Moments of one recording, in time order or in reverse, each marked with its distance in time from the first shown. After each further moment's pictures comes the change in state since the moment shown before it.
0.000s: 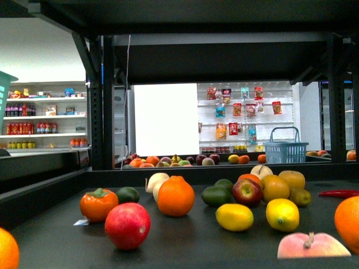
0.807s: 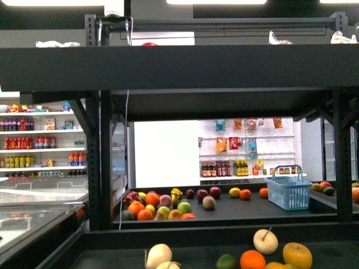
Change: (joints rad) left arm 0.000 0.000 0.000 0.000 0.000 0.000; right arm 0.000 0.000 0.000 0.000 0.000 0.000
